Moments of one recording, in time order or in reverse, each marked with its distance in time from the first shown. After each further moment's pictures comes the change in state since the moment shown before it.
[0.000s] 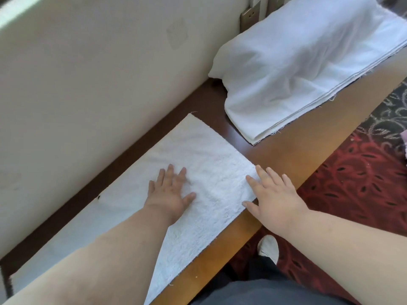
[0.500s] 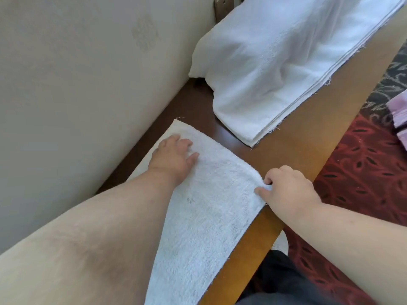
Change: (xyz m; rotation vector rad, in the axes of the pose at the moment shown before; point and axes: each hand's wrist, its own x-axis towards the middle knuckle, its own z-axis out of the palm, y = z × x) left_hand 0.134 0.031 -0.074 0.027 0.174 0.196; right_hand 0.031 0.001 -0.020 0.368 0.154 0.417
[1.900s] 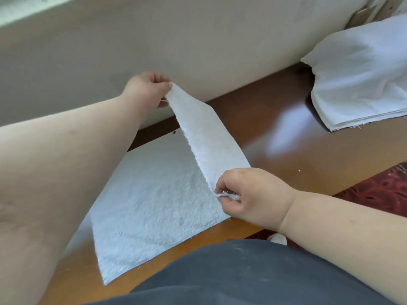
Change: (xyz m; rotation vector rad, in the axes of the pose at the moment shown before) left_hand -0.259 -0.197 -0.099 -1.217 0.499 -0.550; right_hand -0.210 -0.193 0.007 0.014 -0.298 -1.085
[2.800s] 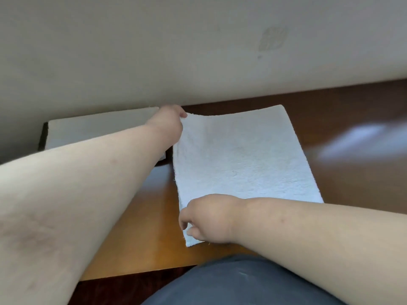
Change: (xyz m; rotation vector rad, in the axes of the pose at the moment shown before) left_hand -0.049 -0.236 -0.205 0.635 -0.083 -0.237; right_hand 0.144 -0.206 0.228 -0.257 -0.737 -0.246
